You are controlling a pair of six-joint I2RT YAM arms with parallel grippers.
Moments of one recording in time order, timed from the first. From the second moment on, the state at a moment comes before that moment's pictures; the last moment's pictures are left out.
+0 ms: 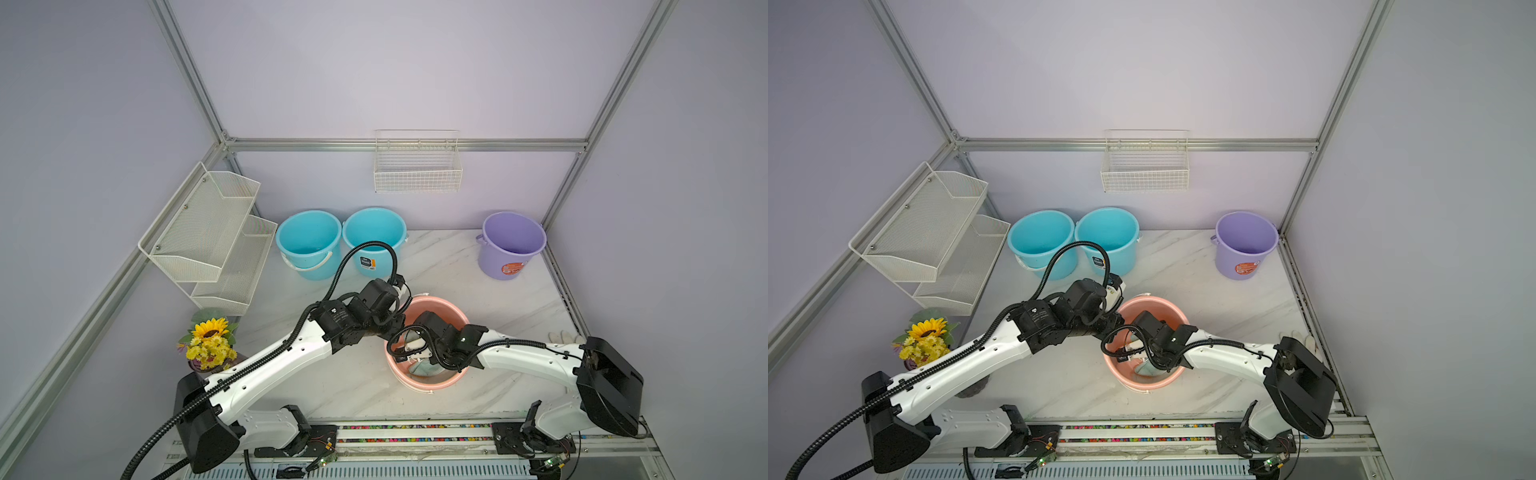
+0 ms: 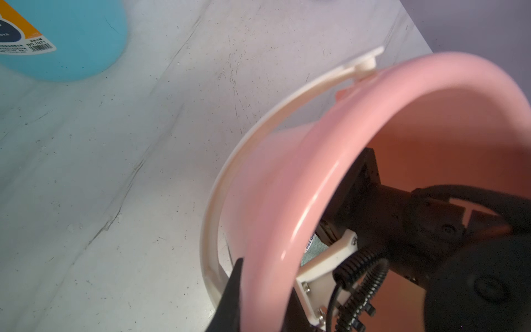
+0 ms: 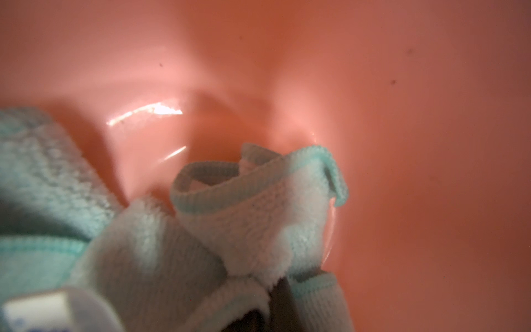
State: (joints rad) left arm -0.85 1.27 1.19 -0.77 -0.05 -0.39; right arm 0.94 1.50 0.89 -0.39 0.32 -1.04
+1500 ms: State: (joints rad) left arm -0.82 1.33 1.20 -0.74 -0.13 -0.42; right arm 0.93 1.41 1.41 -1.20 0.14 0.38
